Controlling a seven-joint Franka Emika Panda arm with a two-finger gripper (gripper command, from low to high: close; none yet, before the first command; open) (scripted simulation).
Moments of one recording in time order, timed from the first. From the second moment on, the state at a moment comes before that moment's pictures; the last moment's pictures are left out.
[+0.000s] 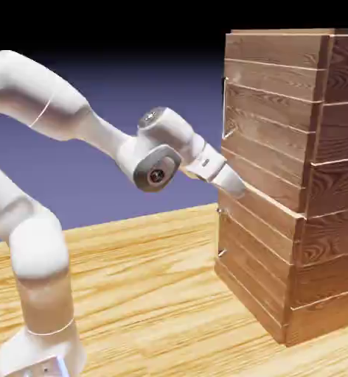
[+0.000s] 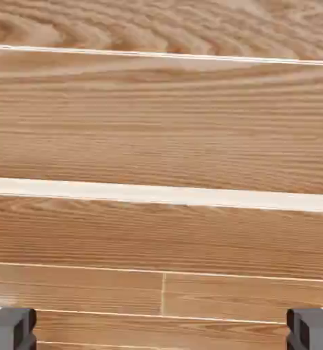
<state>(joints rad) -0.03 -0.61 0.05 -2.79 0.12 3.03 0.84</state>
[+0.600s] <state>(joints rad) -0.35 -0.86 0.41 -2.68 0.90 2.97 1.51</state>
